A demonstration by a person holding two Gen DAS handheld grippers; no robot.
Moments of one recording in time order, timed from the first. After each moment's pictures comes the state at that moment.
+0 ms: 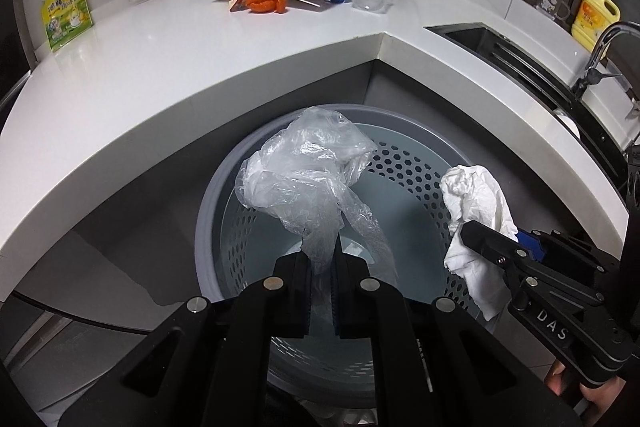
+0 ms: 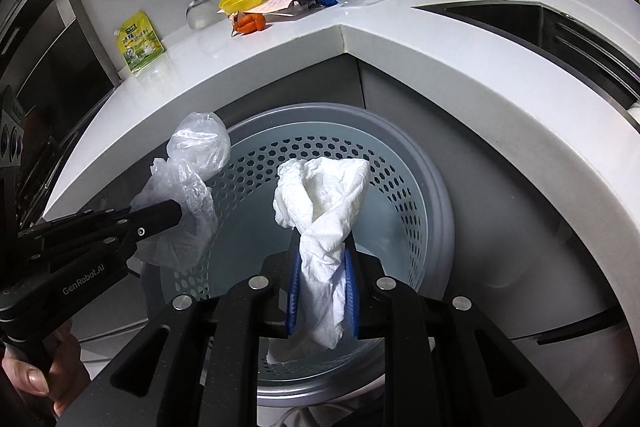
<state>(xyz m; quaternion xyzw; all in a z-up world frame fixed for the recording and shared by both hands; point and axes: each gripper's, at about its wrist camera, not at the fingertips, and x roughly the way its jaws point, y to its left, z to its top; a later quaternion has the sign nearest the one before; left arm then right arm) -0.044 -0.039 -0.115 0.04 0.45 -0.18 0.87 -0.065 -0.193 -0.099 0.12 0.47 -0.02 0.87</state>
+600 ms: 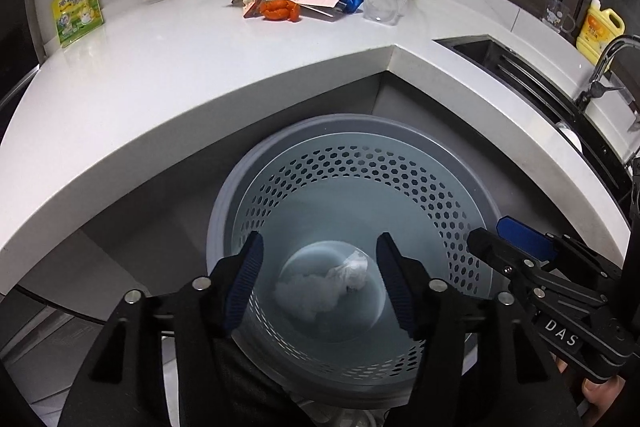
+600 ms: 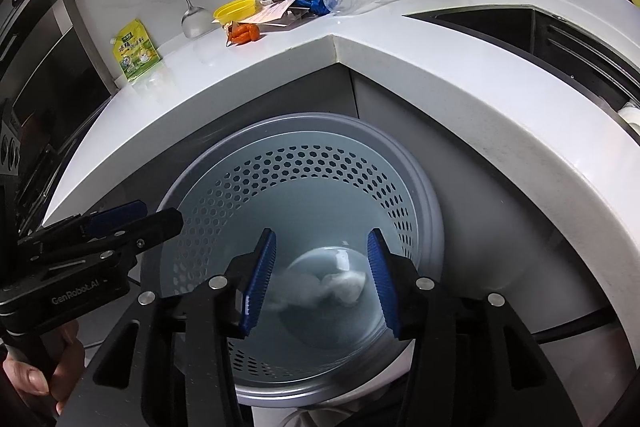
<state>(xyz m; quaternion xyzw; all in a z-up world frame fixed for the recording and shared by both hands) -0.044 -0.031 -0.111 0.02 0.44 -0.17 0.88 -0.068 -0.197 -0.093 0.13 0.46 -0.03 0.88</state>
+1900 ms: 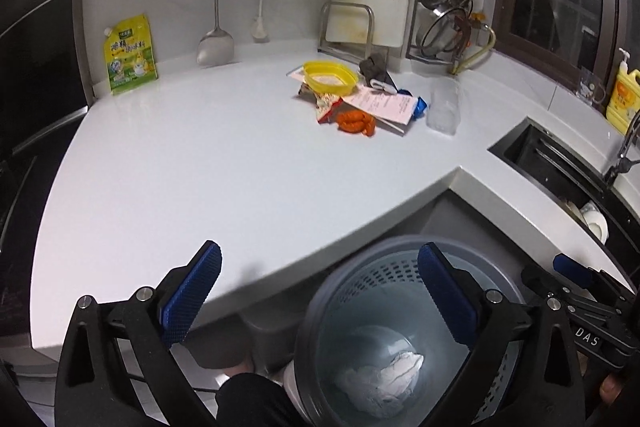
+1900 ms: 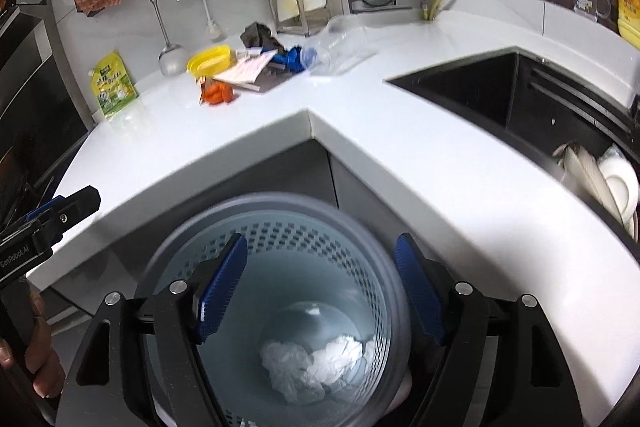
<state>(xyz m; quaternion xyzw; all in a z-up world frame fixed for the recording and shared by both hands) 0.003 0.014 -0.052 0.00 0.33 -0.10 0.94 -0.018 -0.214 -0.057 0.10 0.41 -0.08 0.90</state>
